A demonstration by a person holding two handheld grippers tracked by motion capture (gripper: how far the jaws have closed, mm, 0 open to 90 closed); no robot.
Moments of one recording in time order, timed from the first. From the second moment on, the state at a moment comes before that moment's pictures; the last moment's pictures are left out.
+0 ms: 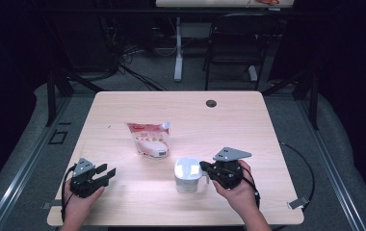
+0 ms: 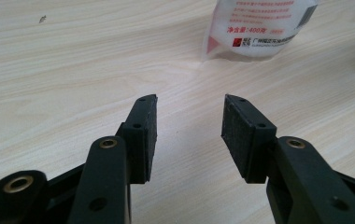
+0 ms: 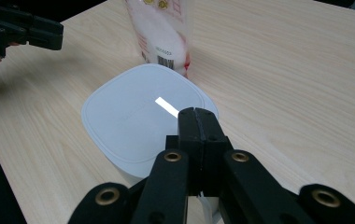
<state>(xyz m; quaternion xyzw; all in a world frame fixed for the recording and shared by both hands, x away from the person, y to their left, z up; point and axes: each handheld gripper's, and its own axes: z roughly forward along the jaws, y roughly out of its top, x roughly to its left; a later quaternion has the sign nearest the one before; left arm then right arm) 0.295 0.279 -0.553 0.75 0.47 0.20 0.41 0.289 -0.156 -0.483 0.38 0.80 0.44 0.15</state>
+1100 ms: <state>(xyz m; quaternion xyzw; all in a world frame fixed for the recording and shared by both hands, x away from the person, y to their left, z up) 0.295 0.279 -0.553 0.75 0.47 0.20 0.41 0.289 -0.167 -0.491 0.40 0.77 0.47 0.13</state>
